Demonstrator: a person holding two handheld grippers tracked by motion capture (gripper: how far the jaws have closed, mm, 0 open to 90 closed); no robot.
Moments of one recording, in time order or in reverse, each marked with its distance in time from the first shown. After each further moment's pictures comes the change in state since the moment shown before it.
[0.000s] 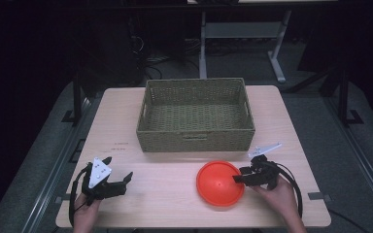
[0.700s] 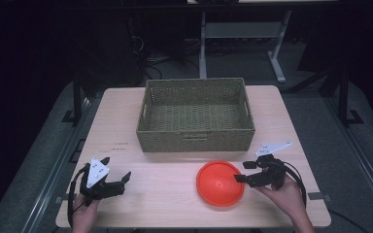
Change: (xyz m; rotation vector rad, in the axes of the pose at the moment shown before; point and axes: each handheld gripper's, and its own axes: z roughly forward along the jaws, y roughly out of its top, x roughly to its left) left arm 0.004 -0.003 -0.002 0.002 0.013 -0.033; right arm 0.009 0.006 -0.027 -0.103 0.038 -0.075
